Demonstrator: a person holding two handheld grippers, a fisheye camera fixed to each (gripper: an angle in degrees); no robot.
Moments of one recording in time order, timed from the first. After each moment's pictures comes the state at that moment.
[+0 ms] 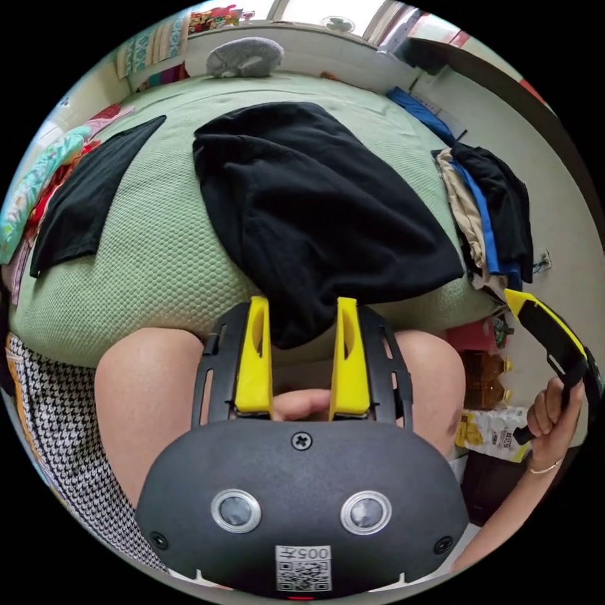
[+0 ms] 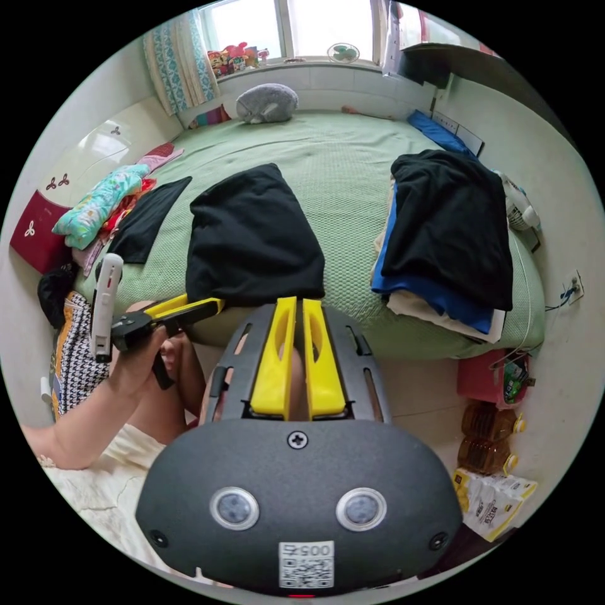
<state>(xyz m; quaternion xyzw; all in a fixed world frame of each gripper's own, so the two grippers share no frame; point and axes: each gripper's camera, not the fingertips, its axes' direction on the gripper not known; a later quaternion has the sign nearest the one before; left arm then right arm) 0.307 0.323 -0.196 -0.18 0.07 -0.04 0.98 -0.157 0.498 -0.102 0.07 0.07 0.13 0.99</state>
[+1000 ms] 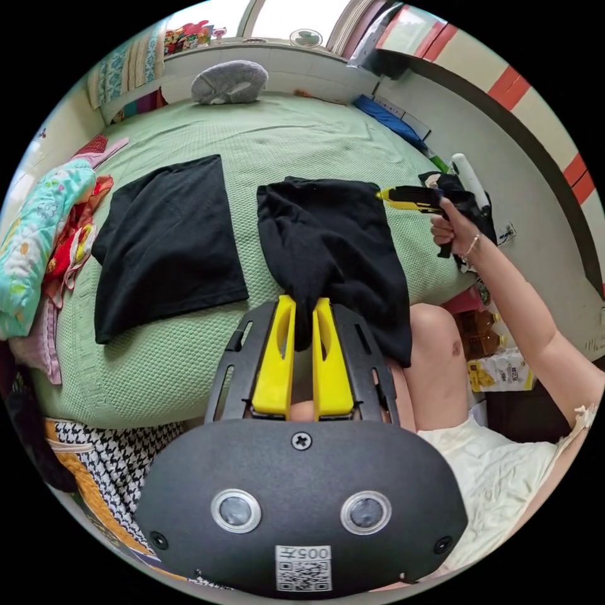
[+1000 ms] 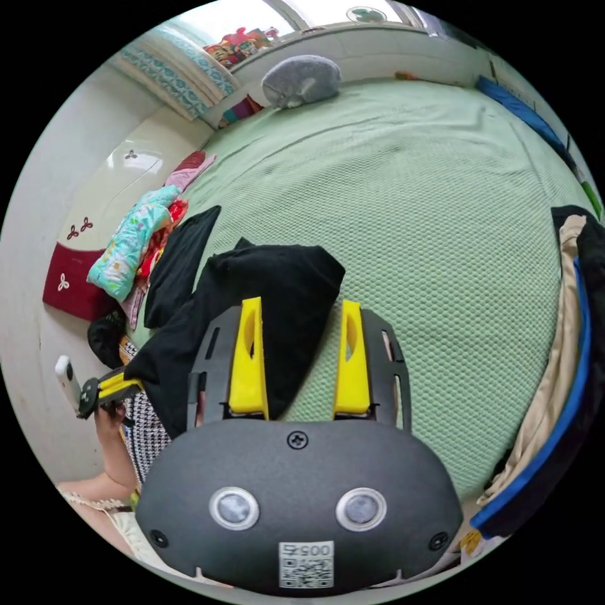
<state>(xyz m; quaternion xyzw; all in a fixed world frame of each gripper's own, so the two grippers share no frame) 0.037 0.277 -0.340 -0.17 0.13 0.04 0.98 -0.092 0.225 0.050 0.02 -0.12 0.14 0.98</state>
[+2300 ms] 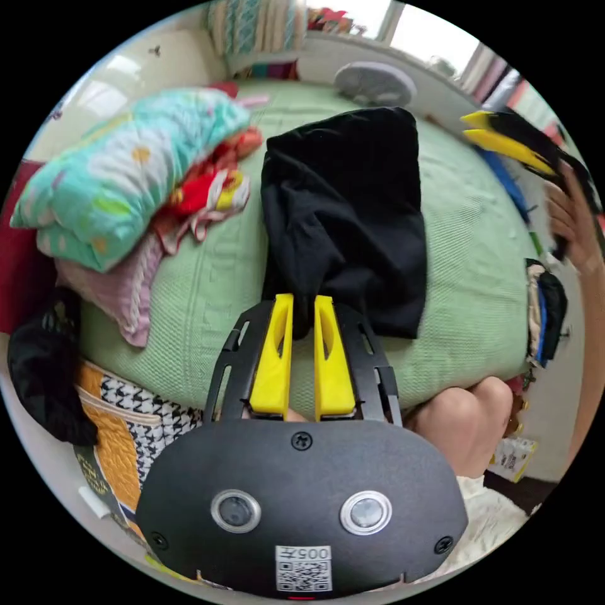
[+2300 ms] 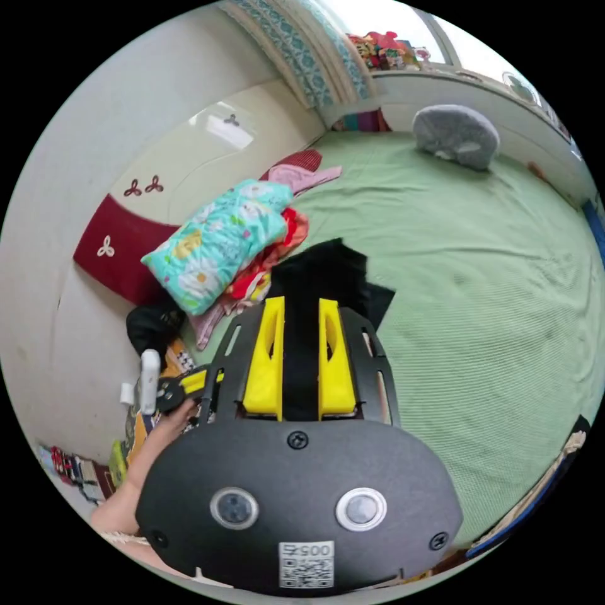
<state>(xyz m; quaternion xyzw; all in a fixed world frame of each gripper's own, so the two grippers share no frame) -0.268 0.248 -0.329 -0.23 -0.04 -0.12 0.97 -0.406 0.040 0.065 0.05 -0.20 -0.05 0.98</state>
